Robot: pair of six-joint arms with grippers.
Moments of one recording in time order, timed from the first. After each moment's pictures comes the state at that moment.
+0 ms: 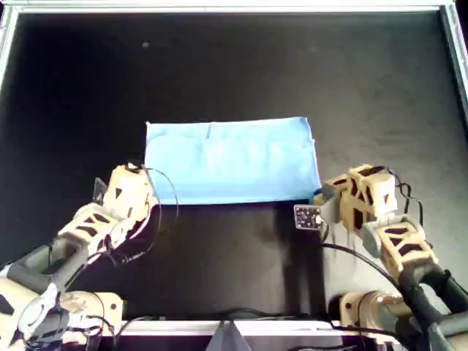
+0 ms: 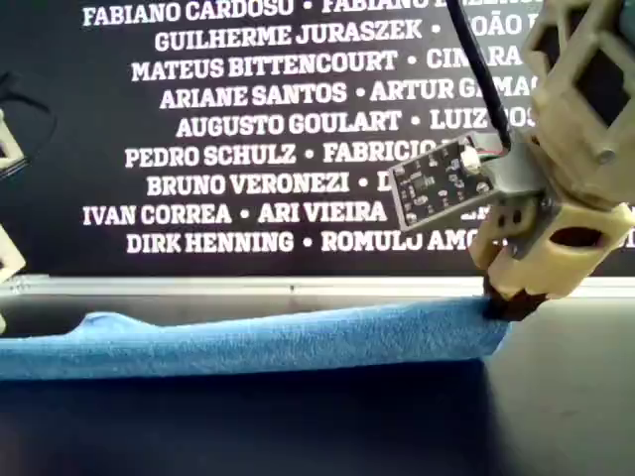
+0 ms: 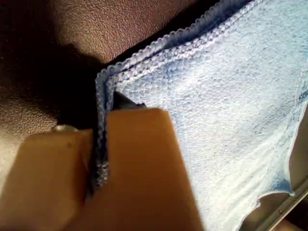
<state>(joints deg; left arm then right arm) -23.6 103.3 140.1 13.2 -5.5 -1.0 14.9 118.1 143.5 21.8 -6.5 4.2</state>
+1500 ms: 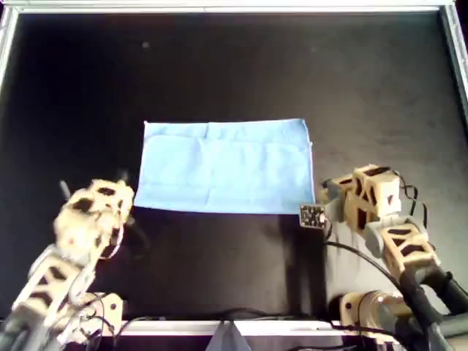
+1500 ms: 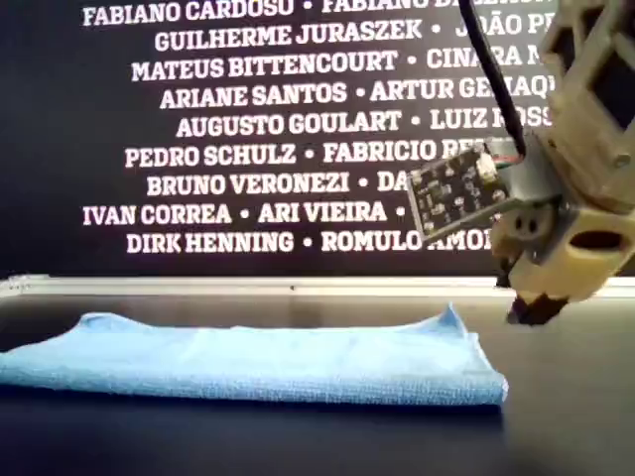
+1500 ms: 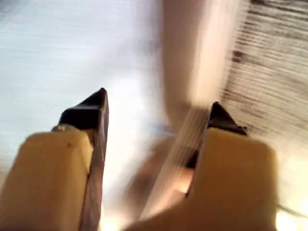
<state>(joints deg) -23.5 165.8 164.4 14.8 -6.5 -0.6 14.2 118.5 145.5 21.8 -5.4 3.8</state>
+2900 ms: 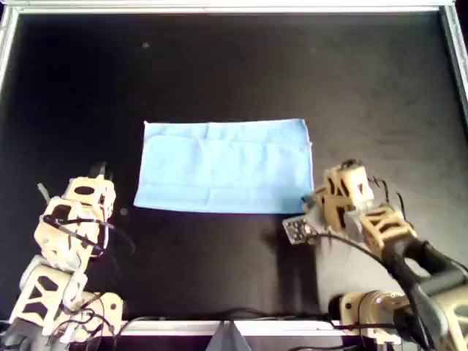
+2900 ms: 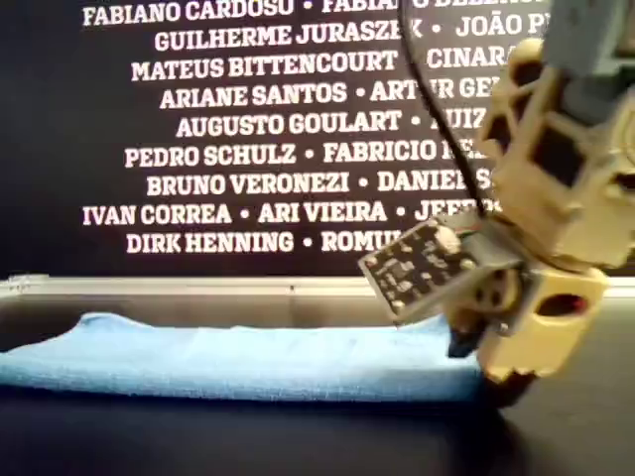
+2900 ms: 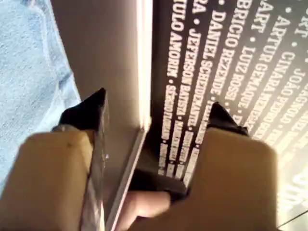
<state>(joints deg) -16.6 172.6 166.7 14.8 -6.5 -0.6 21.0 96.2 132.1 28.1 -6.1 -2.9</state>
